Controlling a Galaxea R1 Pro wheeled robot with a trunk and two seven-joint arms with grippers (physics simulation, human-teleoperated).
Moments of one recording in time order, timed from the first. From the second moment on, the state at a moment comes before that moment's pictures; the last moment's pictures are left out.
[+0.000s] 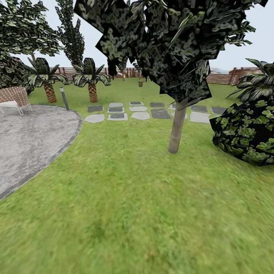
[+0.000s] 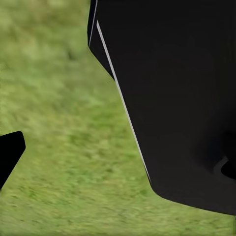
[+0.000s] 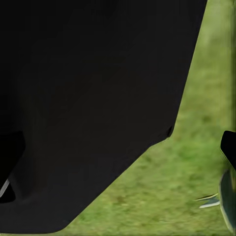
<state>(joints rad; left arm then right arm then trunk) 0.08 0.03 0.05 0.04 0.21 0.05 -0.01 -0.05 0.02 0.05 0.09 0.02 0.01 0.01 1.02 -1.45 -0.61</state>
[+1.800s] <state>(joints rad) 0.07 0.04 0.05 0.03 0.21 0.05 -0.01 -0.05 0.02 0.05 0.09 0.02 0.01 0.00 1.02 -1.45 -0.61</state>
